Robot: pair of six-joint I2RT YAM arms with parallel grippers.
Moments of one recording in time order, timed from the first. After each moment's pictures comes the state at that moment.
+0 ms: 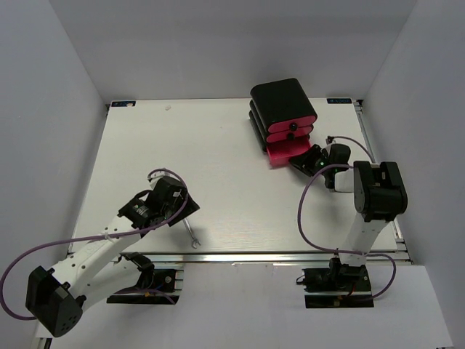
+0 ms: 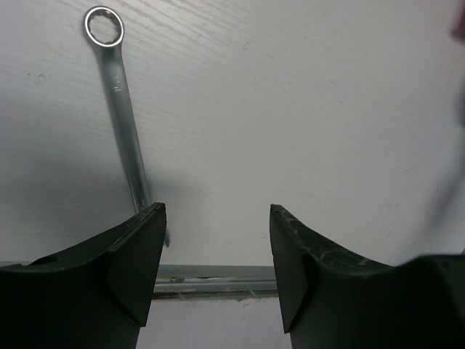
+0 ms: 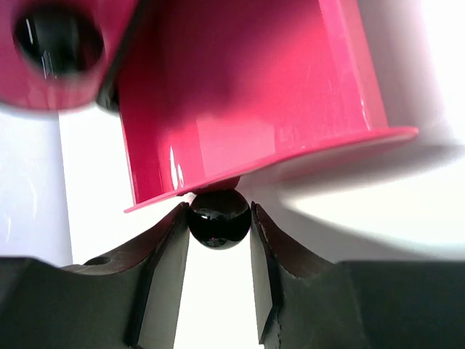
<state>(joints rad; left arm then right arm) -0.62 0.90 0.66 -0.66 -0.17 -1.04 0.00 1.88 0.76 0.62 -0.56 0.77</state>
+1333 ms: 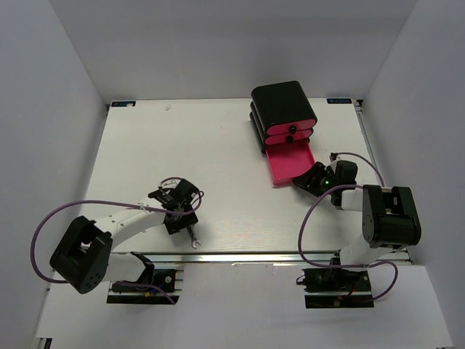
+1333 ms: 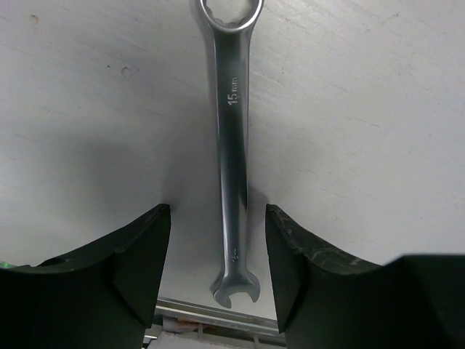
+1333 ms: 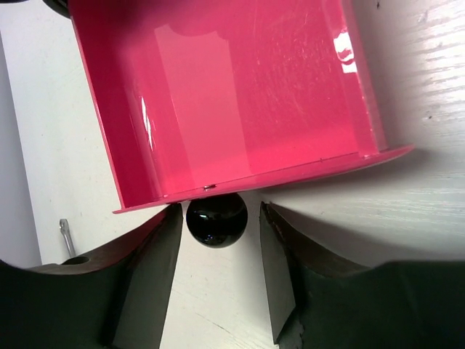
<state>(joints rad) -0.62 1.28 0.62 -0.65 -0.25 -1.02 -0.03 1.59 0.49 0.45 -0.55 0.62</state>
